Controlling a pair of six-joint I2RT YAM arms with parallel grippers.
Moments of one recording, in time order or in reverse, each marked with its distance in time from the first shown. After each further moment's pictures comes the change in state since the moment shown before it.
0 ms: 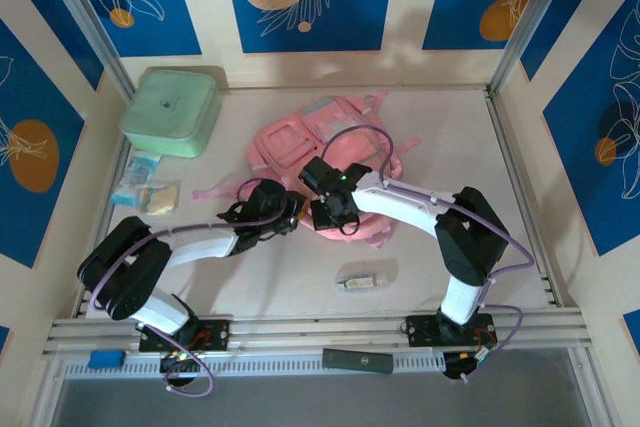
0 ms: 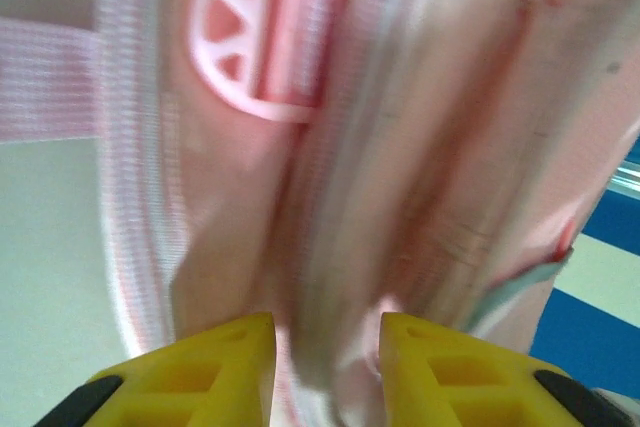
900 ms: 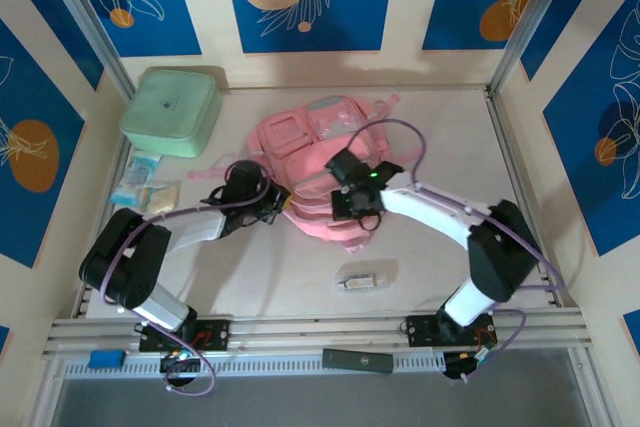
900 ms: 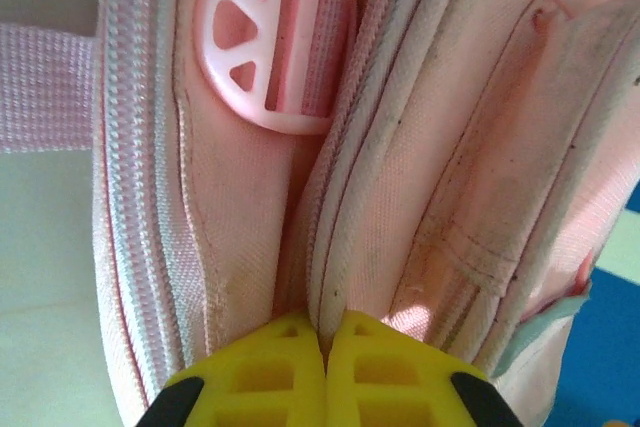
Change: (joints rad) left arm 0.267 0.046 0.049 -0.043 0.309 0.298; right arm -0.154 -0.195 -0.140 0.048 0.012 -0.048
